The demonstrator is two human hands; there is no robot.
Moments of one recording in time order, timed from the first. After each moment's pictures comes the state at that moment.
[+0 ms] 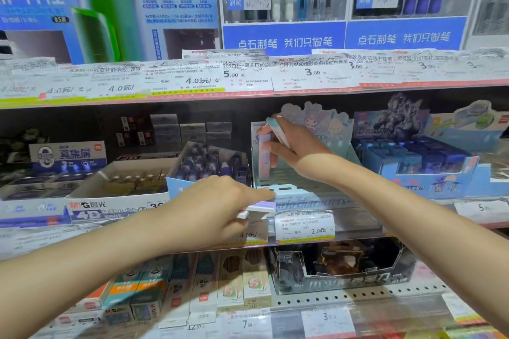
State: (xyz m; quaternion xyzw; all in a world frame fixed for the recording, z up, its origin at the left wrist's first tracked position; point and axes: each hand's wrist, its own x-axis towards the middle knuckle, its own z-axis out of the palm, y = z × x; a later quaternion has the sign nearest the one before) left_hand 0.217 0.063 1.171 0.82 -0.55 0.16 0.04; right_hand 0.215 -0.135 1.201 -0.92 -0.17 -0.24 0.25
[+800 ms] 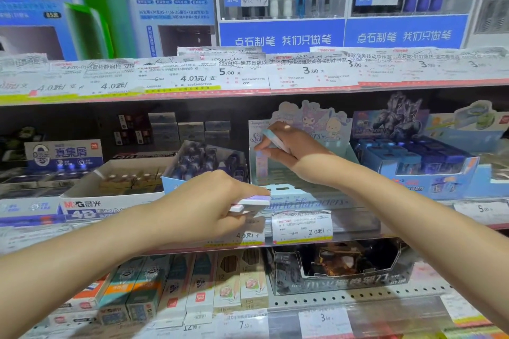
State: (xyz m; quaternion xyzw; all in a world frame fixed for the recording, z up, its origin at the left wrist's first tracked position) left_hand 0.214 0.061 1.181 0.82 -0.56 0.12 0.10; right_hand 0.217 -0.142 1.197 -0.94 -0.19 -0.21 0.21
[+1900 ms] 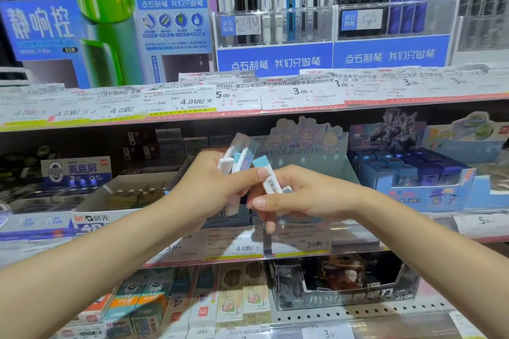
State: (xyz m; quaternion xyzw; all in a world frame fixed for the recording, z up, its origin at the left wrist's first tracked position) left_hand 0.196 0.038 1.205 0.74 -0.31 0.02 0.60; right_hand 0.159 -0.128 1.202 -0.84 -0.26 0.08 0.47
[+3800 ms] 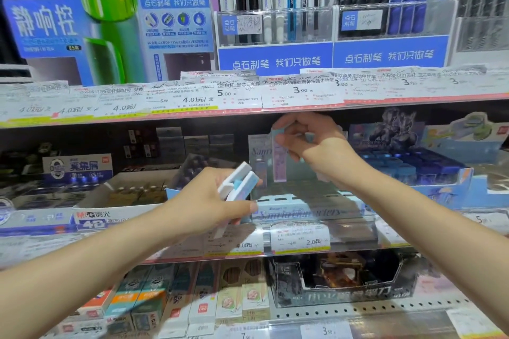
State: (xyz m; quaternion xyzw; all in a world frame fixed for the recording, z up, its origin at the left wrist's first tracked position) left_hand 0.196 0.054 1.193 0.83 -0.34 -0.03 0.45; right_hand 0.186 -0.145 1.218 -0.79 -0.18 -0.31 0.50
